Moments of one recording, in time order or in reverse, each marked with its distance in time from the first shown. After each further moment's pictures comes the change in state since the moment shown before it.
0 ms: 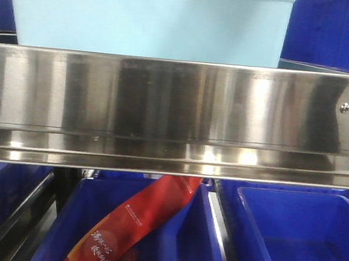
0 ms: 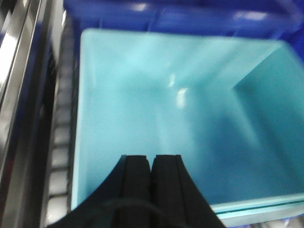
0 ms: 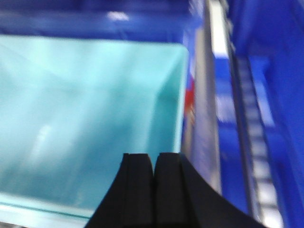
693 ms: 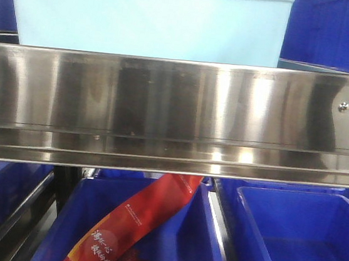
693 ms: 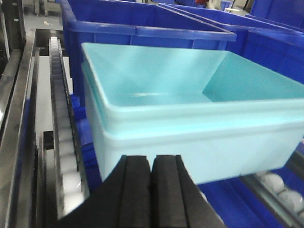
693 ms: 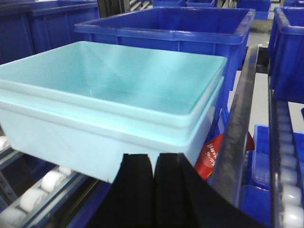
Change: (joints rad) left arm 0.000 -0.661 0.873 0.061 -0.569 0.027; right arm 0.000 -0.581 0.807 -0.063 -0.588 -0.004
